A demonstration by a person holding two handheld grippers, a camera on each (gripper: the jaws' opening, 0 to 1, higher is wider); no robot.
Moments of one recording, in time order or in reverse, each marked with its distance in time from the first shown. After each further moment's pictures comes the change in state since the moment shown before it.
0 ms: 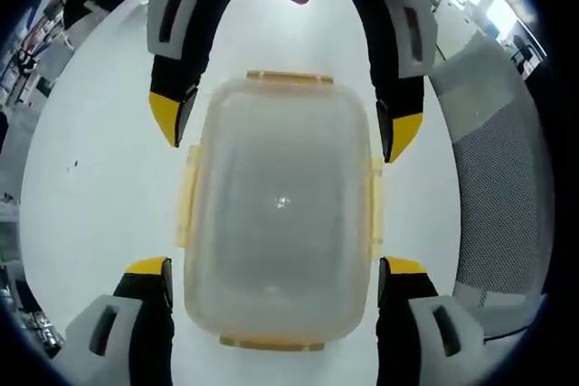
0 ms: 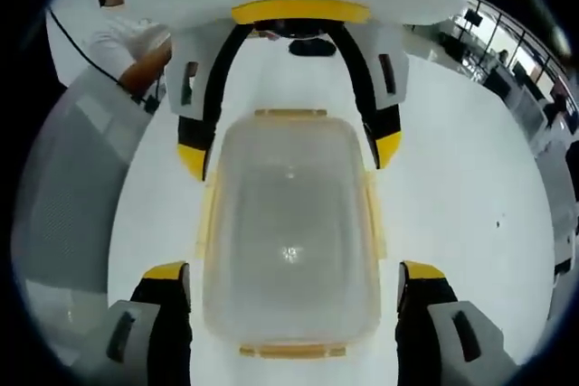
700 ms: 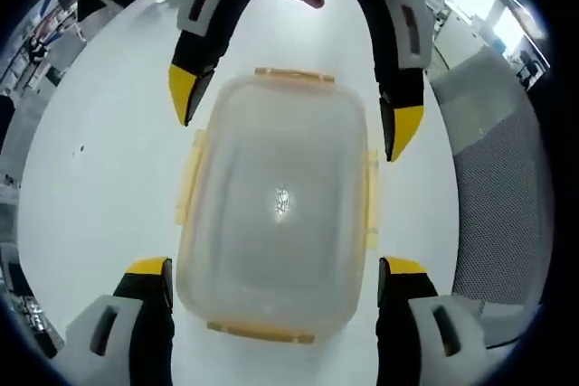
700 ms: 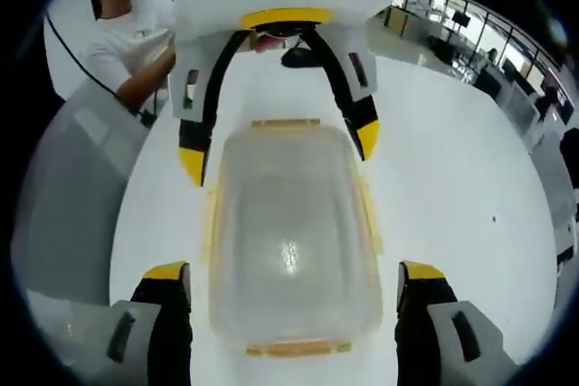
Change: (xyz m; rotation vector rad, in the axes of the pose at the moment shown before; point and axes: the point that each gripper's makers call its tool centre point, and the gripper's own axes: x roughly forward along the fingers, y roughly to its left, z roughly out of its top) left arm -0.002 -0.002 -0.008 -0.066 -0.048 0.016; right arm -0.005 0.000 0.002 0.038 -0.063 -0.025
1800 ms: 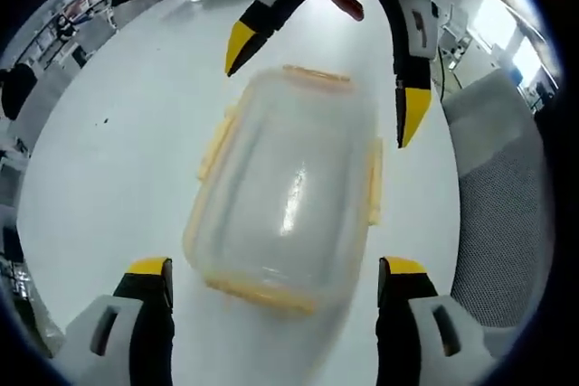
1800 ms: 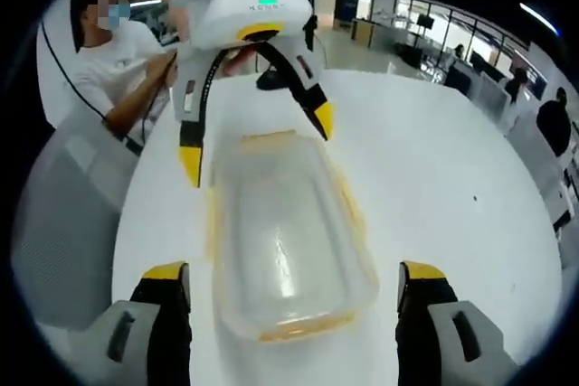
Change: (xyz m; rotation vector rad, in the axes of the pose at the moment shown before) left arm -0.012 0.002 -0.021 -0.128 -0.070 0.055; right arm -0.018 -0.001 -0.002 0.124 -0.121 -0.097
